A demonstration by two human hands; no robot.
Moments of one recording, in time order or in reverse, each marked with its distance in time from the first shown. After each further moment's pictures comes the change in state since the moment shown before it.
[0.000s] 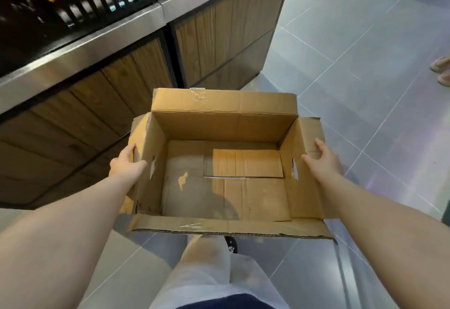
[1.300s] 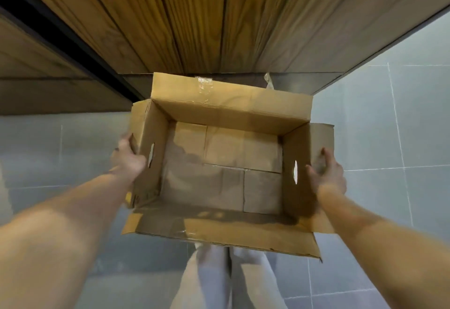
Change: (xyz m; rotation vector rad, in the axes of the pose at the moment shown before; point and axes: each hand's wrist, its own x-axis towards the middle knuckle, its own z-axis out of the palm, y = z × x) left_hand 0.238 0.314 0.381 -0.265 0.205 -0.639; right_hand 0.693 -0.163 0.036 -0.499 -0.292 -0.417
